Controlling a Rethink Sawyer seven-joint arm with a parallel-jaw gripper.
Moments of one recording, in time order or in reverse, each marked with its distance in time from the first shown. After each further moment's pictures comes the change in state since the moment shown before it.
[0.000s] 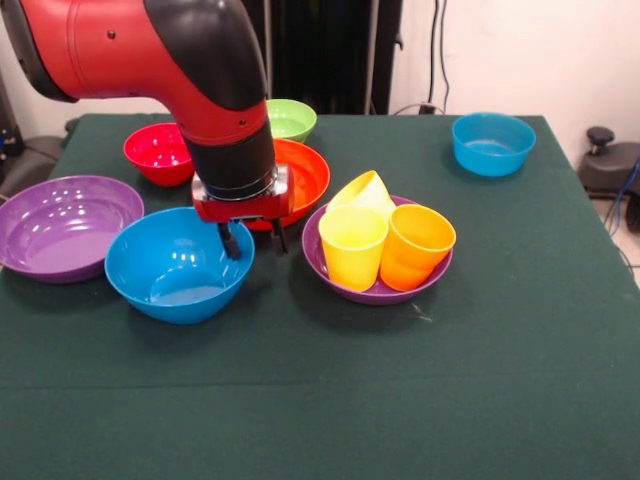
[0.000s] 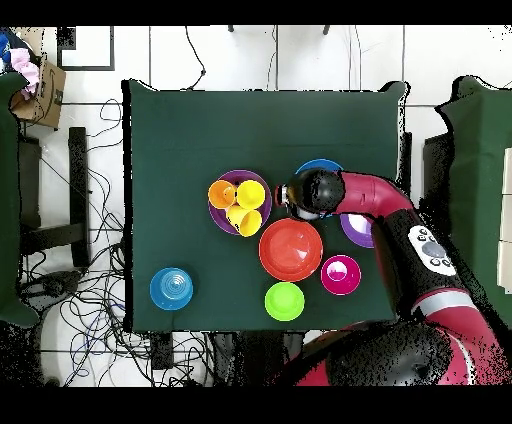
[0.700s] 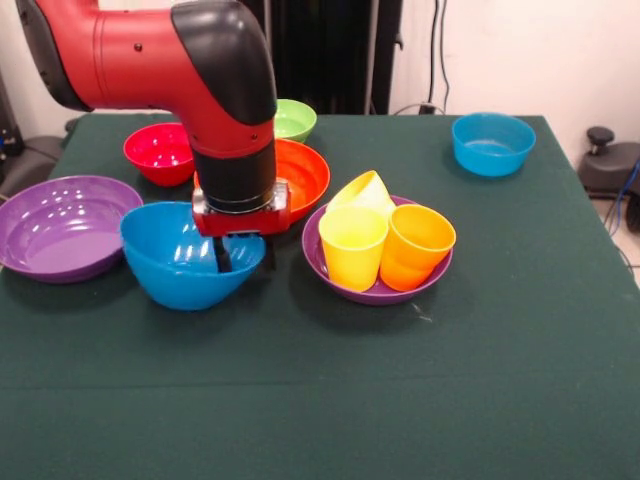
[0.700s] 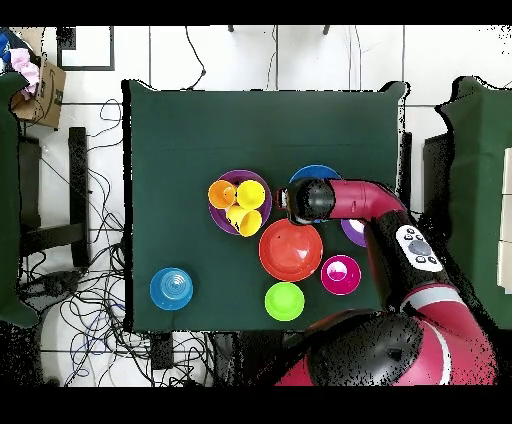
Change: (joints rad) arm 0.052 0.017 -0.074 -0.015 -0.076 -0.130 0.000
